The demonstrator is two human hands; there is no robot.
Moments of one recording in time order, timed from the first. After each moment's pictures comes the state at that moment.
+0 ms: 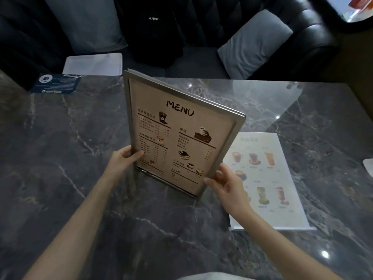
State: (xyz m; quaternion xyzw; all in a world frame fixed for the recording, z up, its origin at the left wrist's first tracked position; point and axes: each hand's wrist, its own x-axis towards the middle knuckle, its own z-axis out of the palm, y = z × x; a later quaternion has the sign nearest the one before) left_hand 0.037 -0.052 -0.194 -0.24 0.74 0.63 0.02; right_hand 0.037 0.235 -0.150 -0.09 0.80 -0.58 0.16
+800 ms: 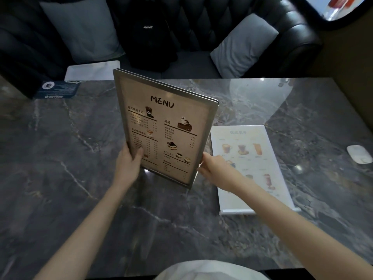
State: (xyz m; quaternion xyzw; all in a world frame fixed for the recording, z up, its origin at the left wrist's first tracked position) left_hand 0.066 0.004 -0.172 -0.26 0.86 0.45 -0.06; right_hand 0.019 0.247 -0.131 -0.25 0.91 -0.25 0.22
